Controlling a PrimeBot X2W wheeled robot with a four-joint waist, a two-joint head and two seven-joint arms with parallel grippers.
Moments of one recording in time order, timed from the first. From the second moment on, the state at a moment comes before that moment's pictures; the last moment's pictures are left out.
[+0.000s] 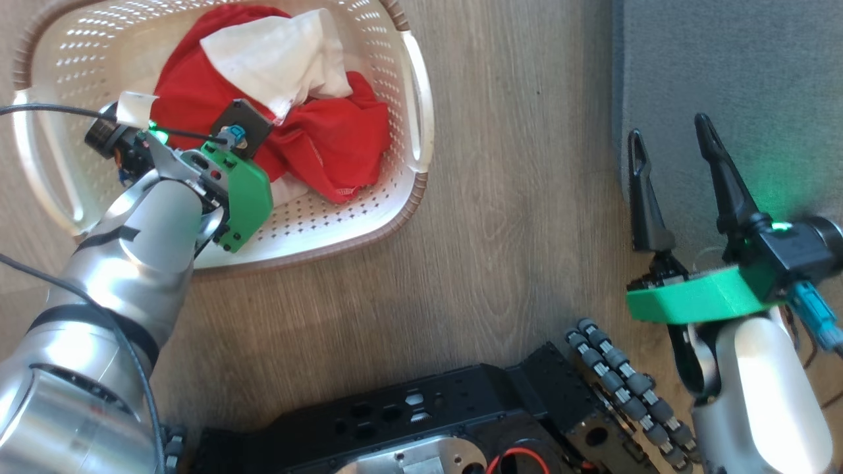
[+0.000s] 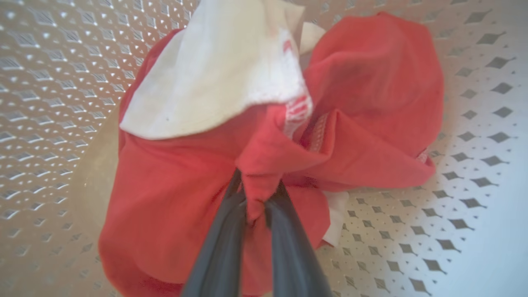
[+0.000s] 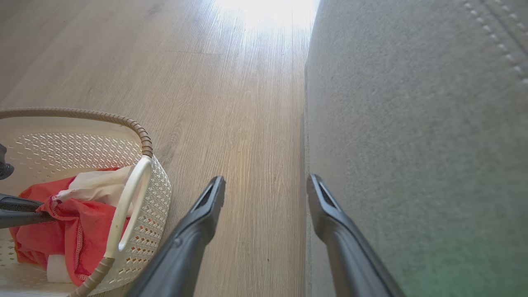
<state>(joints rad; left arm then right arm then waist) -1.07 0.16 -0.82 1.28 -0.15 -0.13 -0.25 -0.23 -0.04 0.04 -0.01 0.06 0.13 -0.26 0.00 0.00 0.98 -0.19</state>
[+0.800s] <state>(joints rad) -0.81 0.18 -0.71 0.97 -0.28 -0.07 -0.25 -0.33 -0.04 0.07 0.19 0.06 0.13 -0.26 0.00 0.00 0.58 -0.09</state>
